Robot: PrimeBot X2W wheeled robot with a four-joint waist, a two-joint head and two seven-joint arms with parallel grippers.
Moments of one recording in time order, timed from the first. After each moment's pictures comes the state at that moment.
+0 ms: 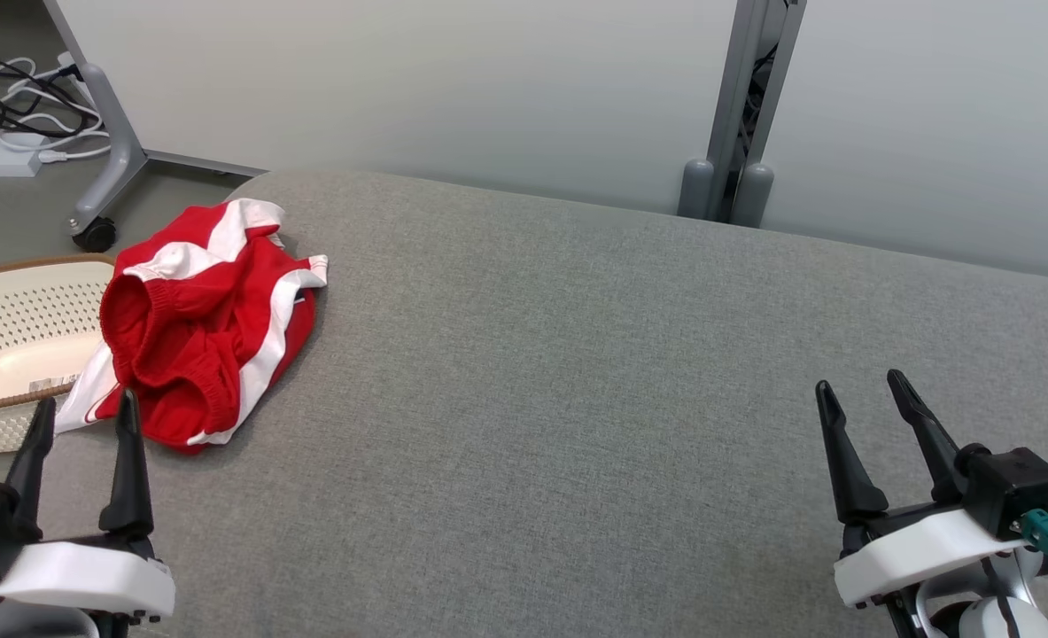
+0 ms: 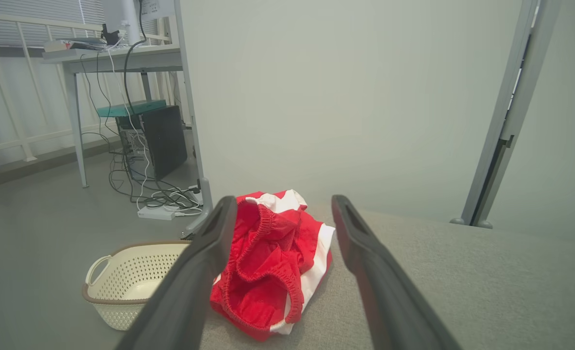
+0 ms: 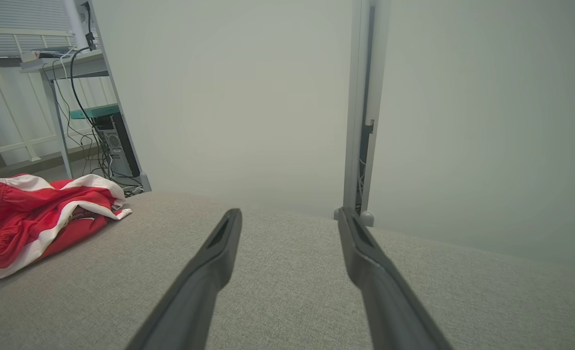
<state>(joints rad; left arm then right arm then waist) -0.01 0.39 -0.07 0.03 -0.48 0.15 -0.17 -0.08 -0.05 0.04 0.09 0.14 0.13 -0.12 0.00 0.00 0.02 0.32</state>
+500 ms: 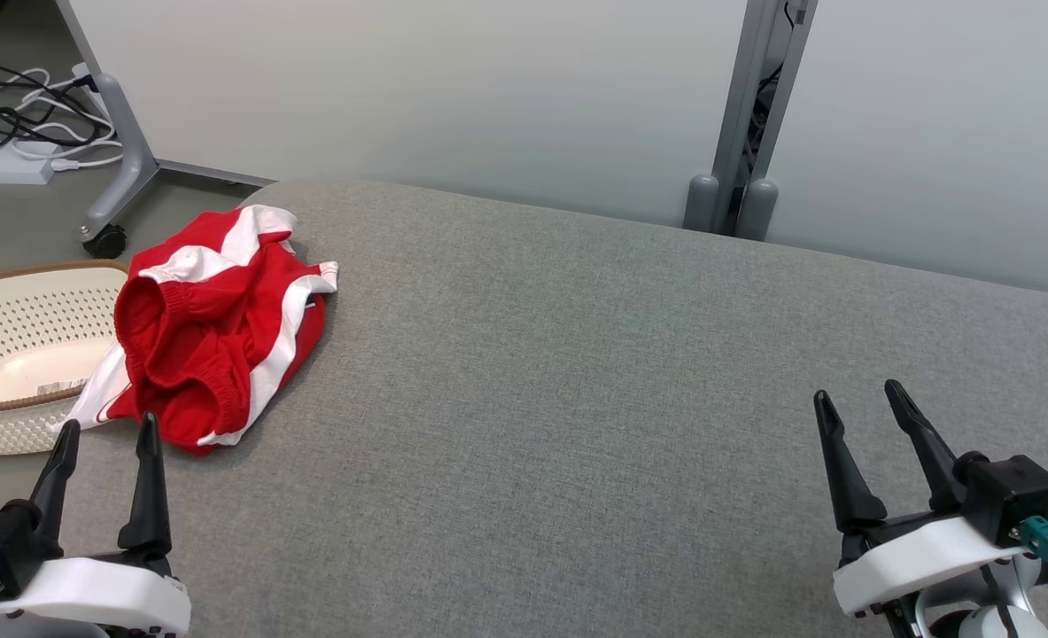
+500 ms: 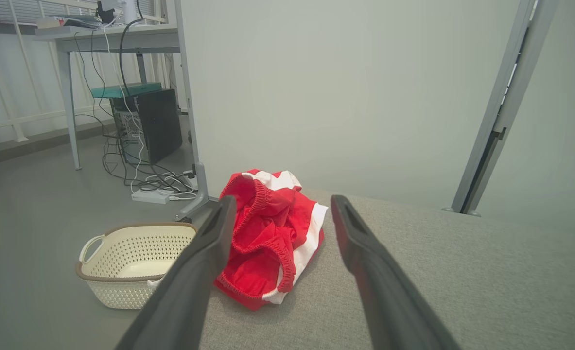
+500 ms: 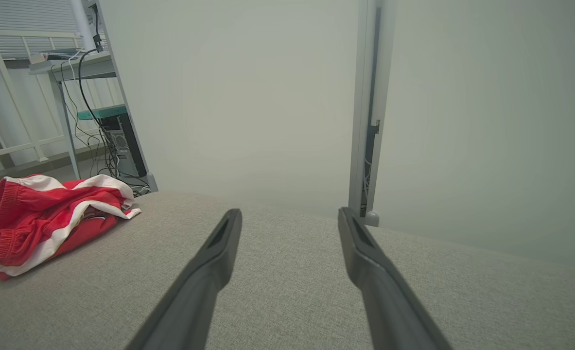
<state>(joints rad) 0.04 0.37 -0.09 0.04 -0.49 0.15 -0.17 -0.05 -0.05 0.05 0.09 0.16 0.13 -0.11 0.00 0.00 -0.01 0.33</state>
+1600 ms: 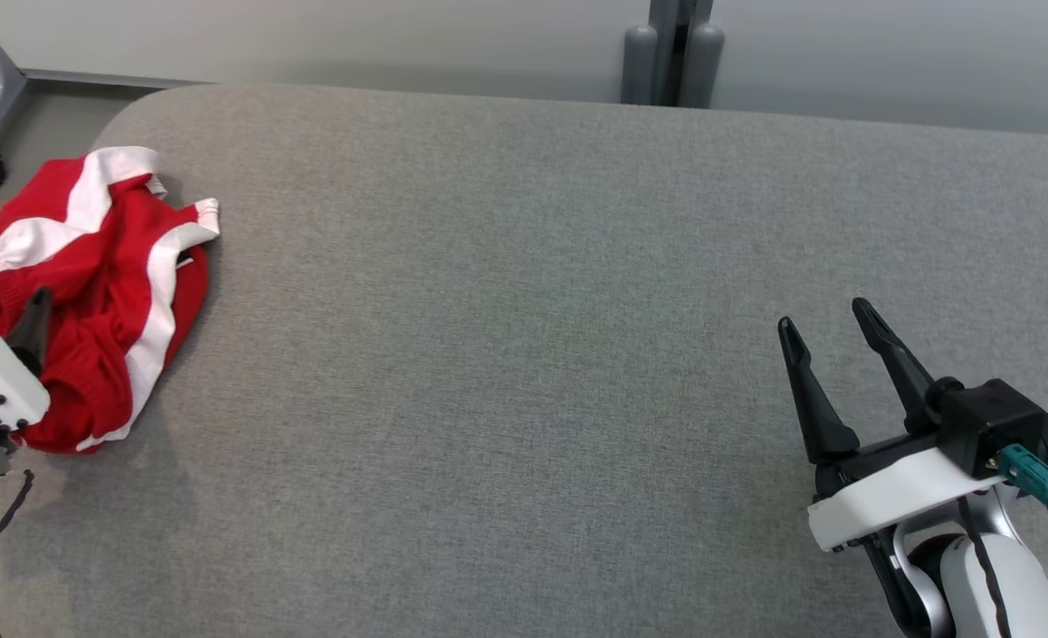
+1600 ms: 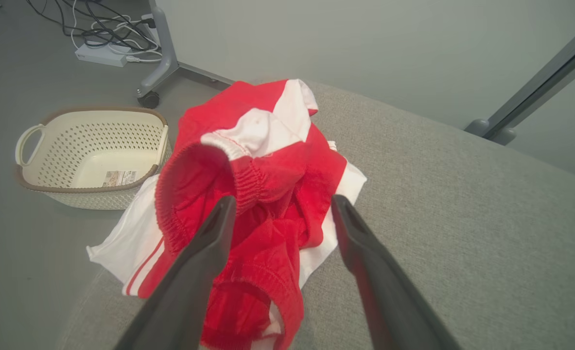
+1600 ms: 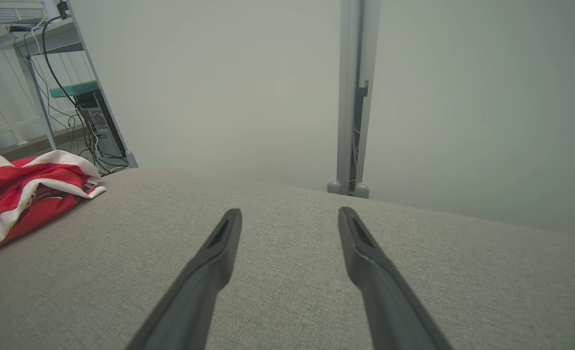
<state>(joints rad) -0.55 0.49 -0.10 0.63 -0.73 -0.02 0.32 -0.18 -0.07 0.12 0.04 0.14 0.13 -0.07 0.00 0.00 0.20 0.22</state>
